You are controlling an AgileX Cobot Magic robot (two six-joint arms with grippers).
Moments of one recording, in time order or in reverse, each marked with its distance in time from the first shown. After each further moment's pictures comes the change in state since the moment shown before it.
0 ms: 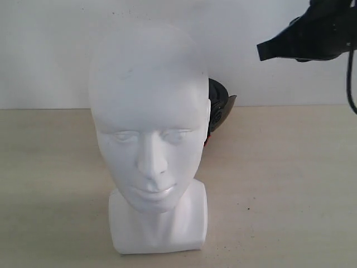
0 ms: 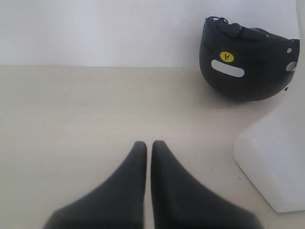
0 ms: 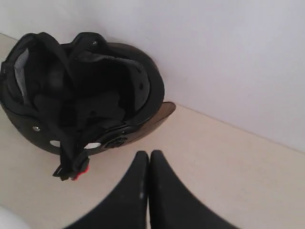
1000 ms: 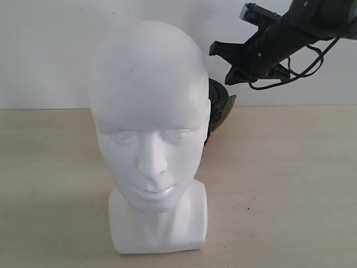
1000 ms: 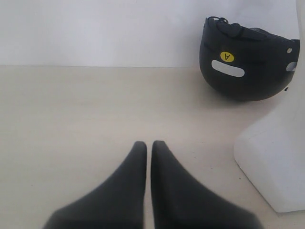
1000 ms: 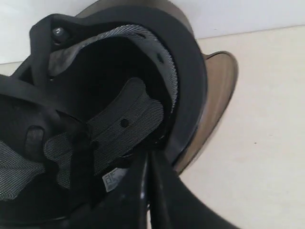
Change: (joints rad) left arm 0.000 0.000 0.000 0.000 0.000 0.000; right arm -0.072 0.667 -0.622 0.365 0.291 0.220
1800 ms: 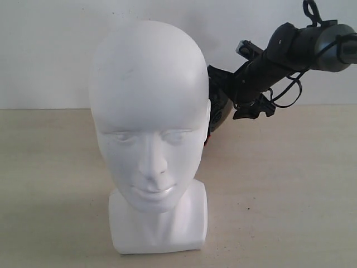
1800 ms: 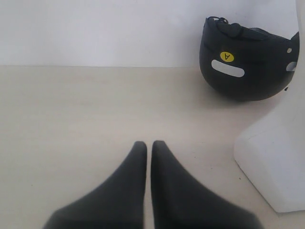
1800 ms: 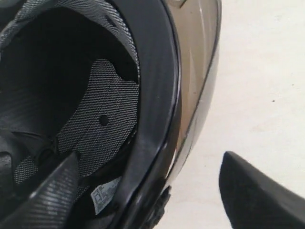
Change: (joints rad) left arm 0.000 0.000 0.000 0.000 0.000 0.000; right arm 0.019 0.145 -0.017 0.011 -0.047 0.254
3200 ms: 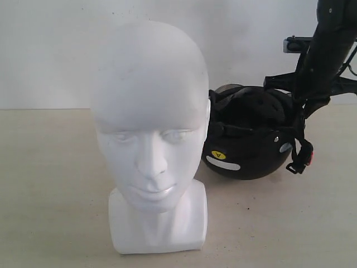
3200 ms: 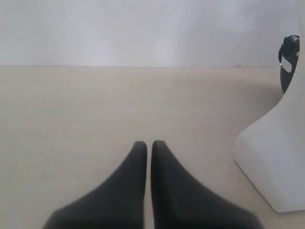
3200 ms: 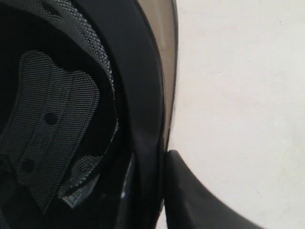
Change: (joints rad) left arm 0.000 0.000 0.000 0.000 0.000 0.000; right arm -0.127 -0.140 -0.016 -0.491 0.490 -0.019
